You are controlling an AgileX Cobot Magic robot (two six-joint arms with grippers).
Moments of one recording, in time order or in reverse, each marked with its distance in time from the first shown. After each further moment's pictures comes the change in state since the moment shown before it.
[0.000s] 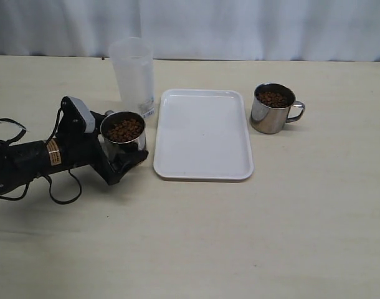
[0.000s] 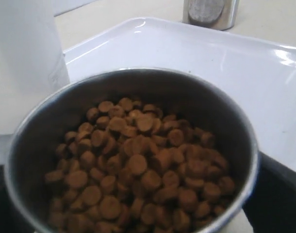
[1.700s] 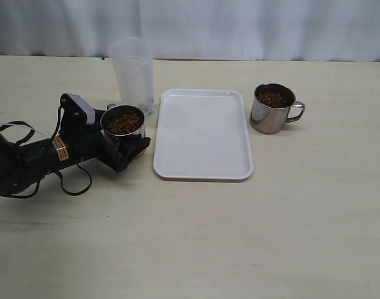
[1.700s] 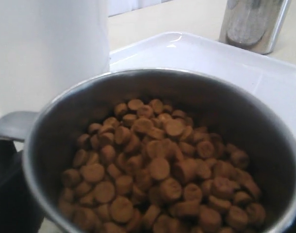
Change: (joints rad) left arm -0.013 0.087 -0.071 -0.120 -0.068 -0.057; right arm 0.000 0.000 0.000 0.000 0.000 0.000
